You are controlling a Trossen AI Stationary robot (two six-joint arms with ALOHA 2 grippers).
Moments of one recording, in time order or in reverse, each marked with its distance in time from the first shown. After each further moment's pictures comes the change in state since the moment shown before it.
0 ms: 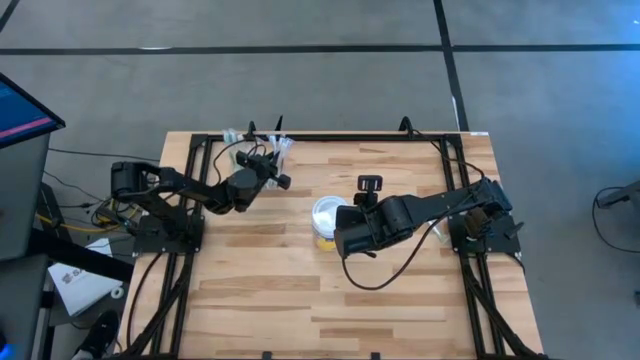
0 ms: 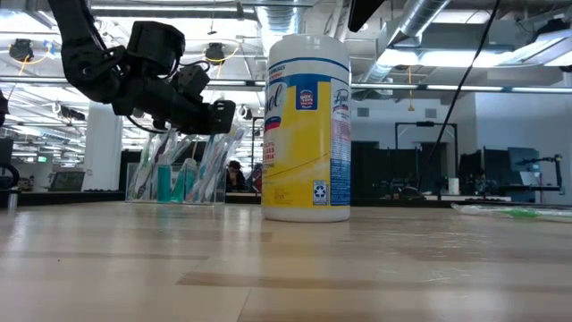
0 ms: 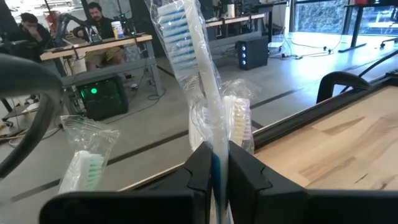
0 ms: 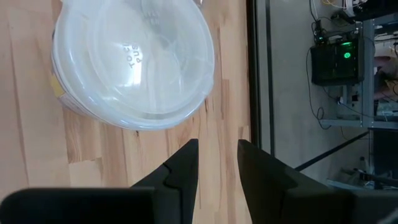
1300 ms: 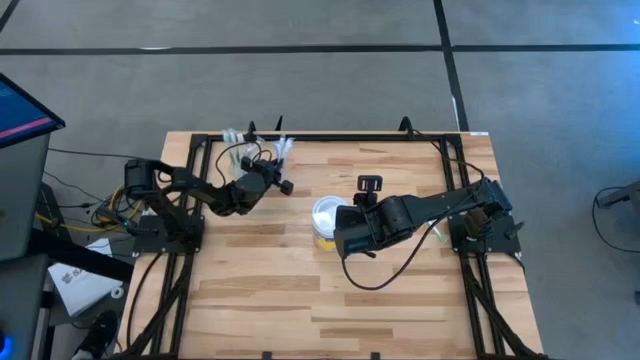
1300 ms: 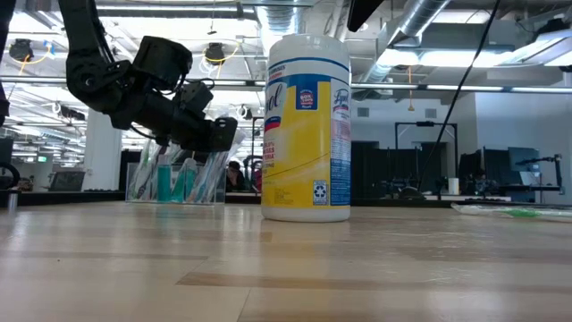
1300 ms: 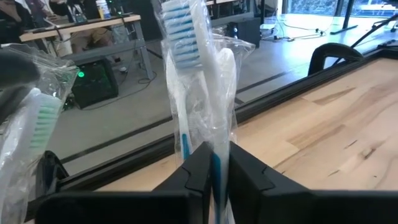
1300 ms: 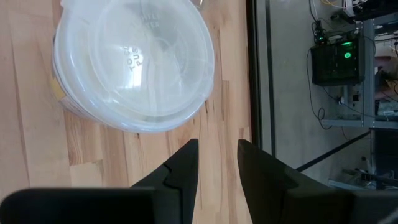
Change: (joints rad) left arm -0.012 0.109 -0.002 -0.005 0.041 -0.087; right arm 0.000 0.000 0.000 0.006 0.000 0.003
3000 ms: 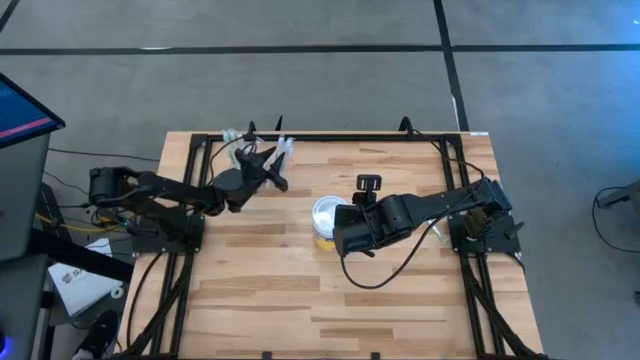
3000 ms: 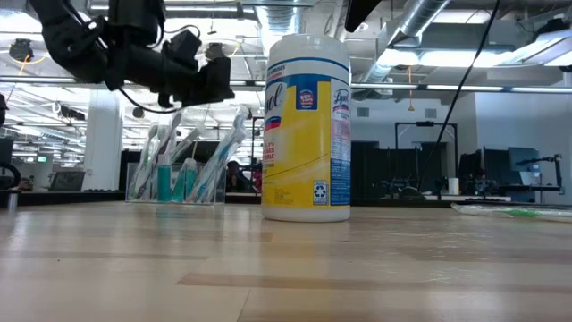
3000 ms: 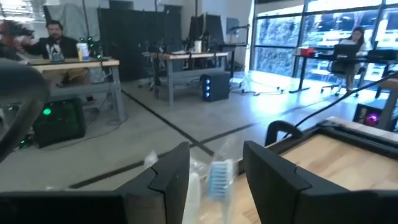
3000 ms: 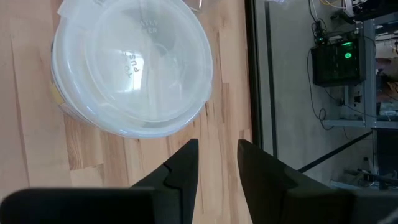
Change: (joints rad) left arm -0.052 -0.283 -0.001 0.011 0.049 0.089; right arm -0.006 0.000 0.000 0.017 0.000 -0.003
